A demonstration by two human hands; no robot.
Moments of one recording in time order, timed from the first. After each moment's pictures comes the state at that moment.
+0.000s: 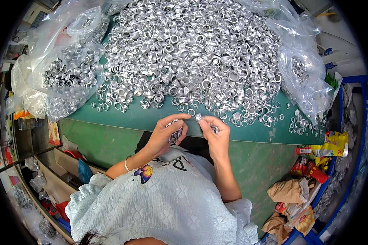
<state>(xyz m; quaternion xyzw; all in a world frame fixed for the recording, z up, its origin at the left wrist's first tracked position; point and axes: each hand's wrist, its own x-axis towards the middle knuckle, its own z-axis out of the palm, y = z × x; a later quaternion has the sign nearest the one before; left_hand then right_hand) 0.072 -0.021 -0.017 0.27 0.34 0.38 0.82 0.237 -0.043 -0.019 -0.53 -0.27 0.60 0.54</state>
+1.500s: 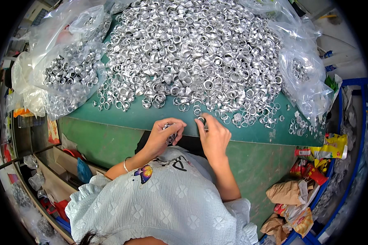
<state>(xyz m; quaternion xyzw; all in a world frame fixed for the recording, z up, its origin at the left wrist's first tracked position) 0.062 -0.028 -0.023 0.27 0.39 0.38 0.80 0.226 -0.037 -0.007 -0.69 -0.65 0.15 0.28</state>
